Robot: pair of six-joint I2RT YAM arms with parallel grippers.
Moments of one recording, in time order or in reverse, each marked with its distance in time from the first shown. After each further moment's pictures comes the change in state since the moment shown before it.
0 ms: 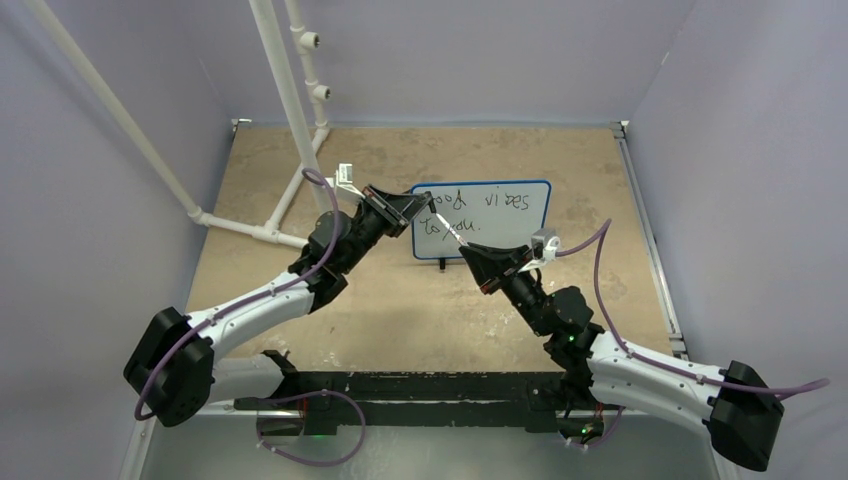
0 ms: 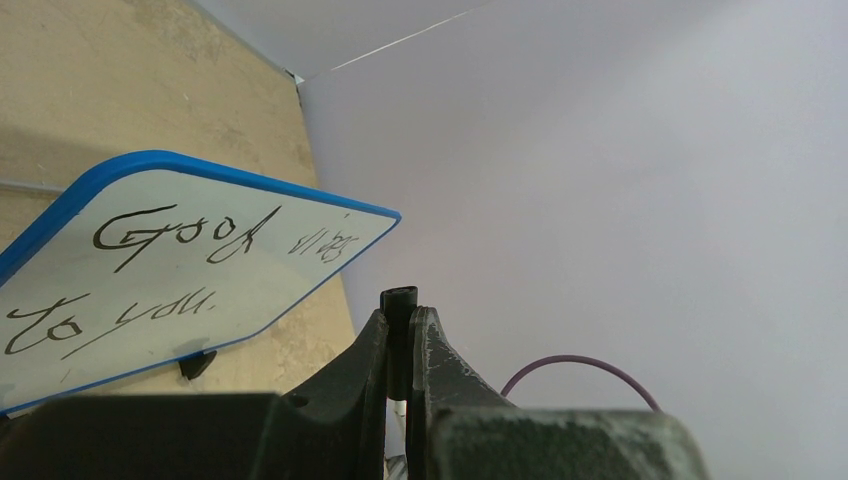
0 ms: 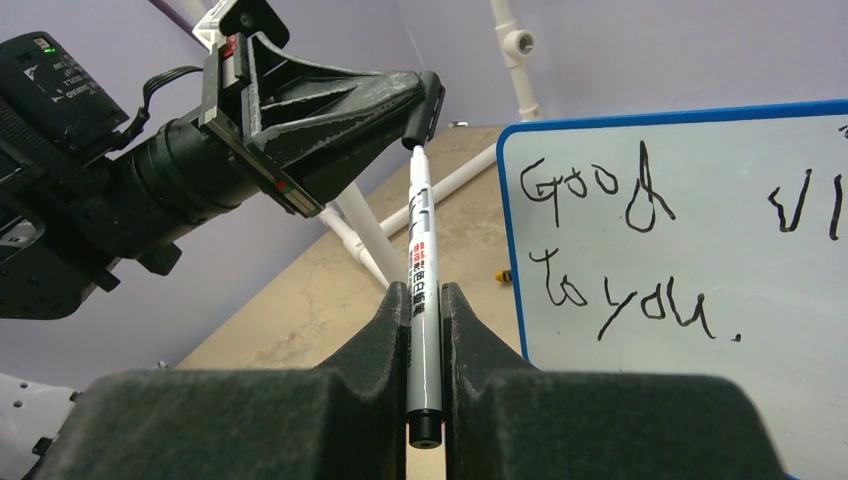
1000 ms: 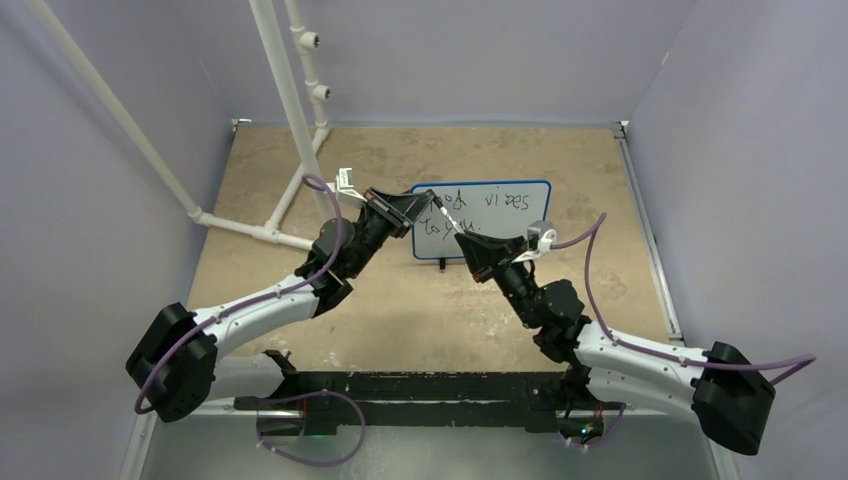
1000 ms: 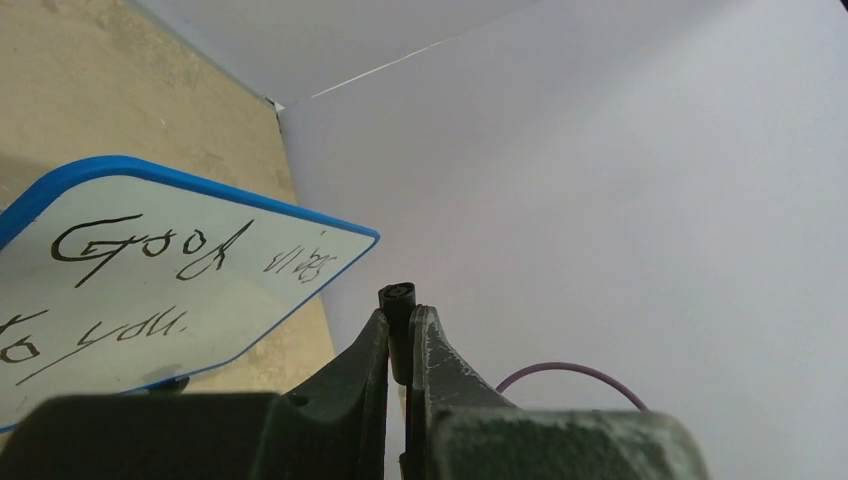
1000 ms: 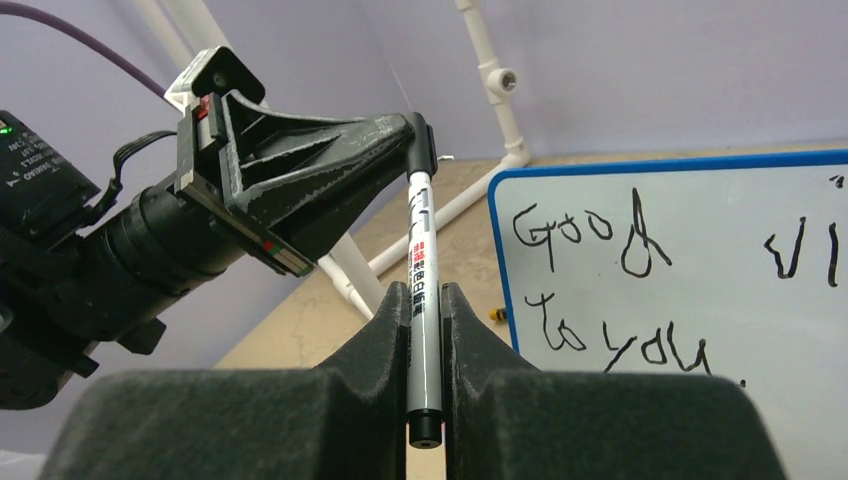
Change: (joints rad) left arm -0.043 0.021 -0.020 0.100 -0.095 0.002; right arm 0.006 0.145 0.055 0.136 0.074 -0.018
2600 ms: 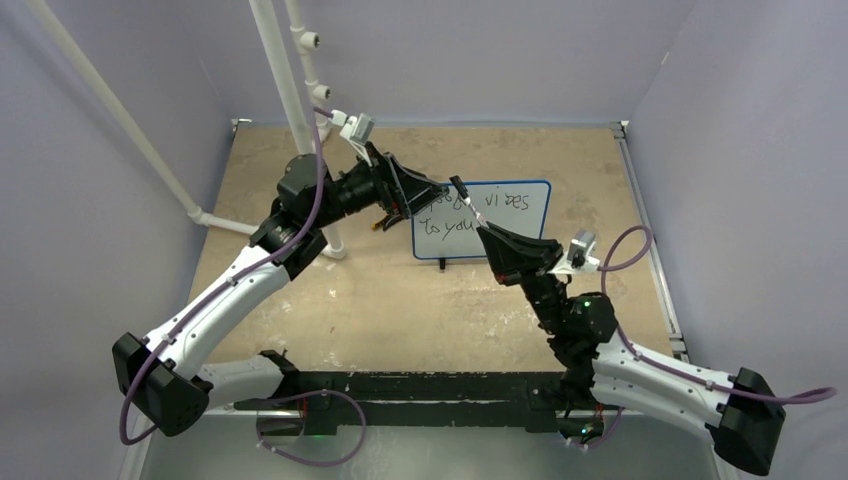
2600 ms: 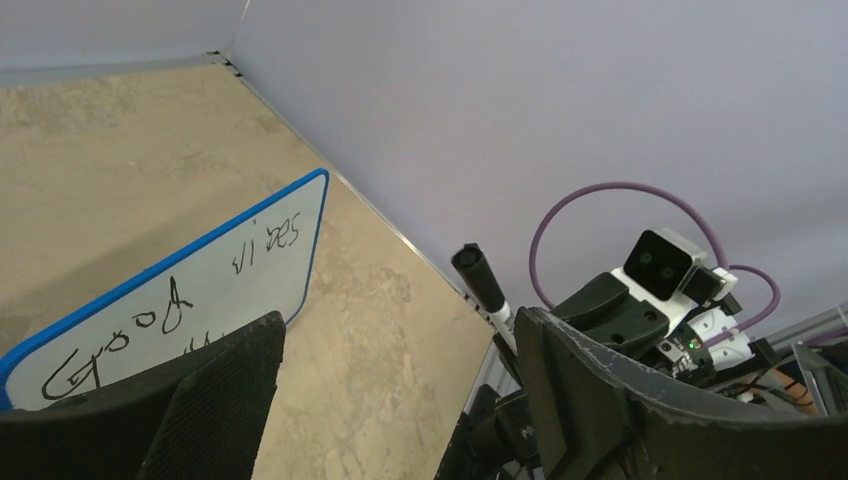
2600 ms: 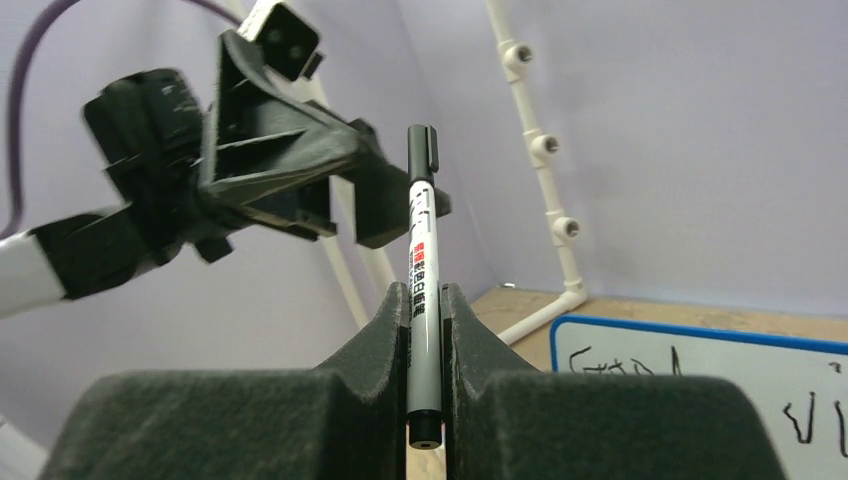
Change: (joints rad) left arm 0.119 -0.070 0.456 -0.576 0.565 0.532; right arm -0.003 -0.173 -0.014 0.152 -0.075 -0.076
